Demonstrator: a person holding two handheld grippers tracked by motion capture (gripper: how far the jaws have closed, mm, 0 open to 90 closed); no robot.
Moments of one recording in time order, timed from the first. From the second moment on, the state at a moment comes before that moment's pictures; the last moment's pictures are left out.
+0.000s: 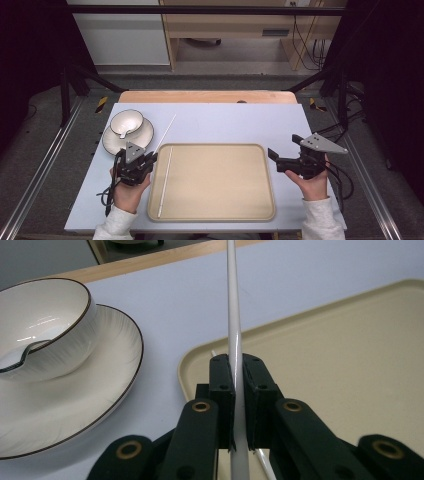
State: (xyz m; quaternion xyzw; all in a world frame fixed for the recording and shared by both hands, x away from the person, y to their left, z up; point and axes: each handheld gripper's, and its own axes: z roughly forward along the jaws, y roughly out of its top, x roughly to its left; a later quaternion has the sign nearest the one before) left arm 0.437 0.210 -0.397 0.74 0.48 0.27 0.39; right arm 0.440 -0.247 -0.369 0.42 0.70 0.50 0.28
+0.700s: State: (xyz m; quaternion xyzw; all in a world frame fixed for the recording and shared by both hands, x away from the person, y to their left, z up) left arm 0.405 0.178 -0.412 0.68 0.52 0.27 0.44; right arm 0.439 -0.248 -0.368 0.42 0.70 0.51 0.27
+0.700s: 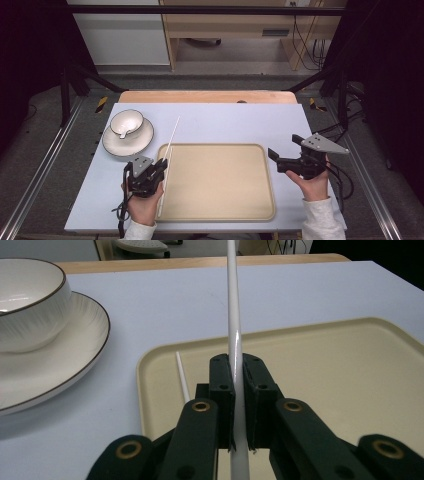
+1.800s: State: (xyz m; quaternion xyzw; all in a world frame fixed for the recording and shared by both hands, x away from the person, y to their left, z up) left arm 0.396 0.160 -0.477 0.67 0.58 0.24 0.40; right arm 0.443 -0.240 -0.374 0.41 0.71 0.50 0.26
